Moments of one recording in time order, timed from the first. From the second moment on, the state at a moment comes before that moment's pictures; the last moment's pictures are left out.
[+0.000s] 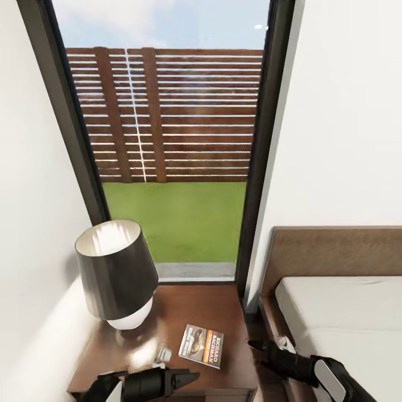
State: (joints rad) left arm -0.34 0.06 -0.26 -0.64 0.43 0.36 -1.08; right arm -0.44 -0.20 0.05 -0.51 -0.73 0.68 0.63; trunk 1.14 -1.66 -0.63
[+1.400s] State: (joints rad) left arm -0.33 0.07 -0.26 -0.33 0.43 0.04 -0.76; right arm -0.43 -0.25 0.05 -0.14 -0.19 0.06 0.80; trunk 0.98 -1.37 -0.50
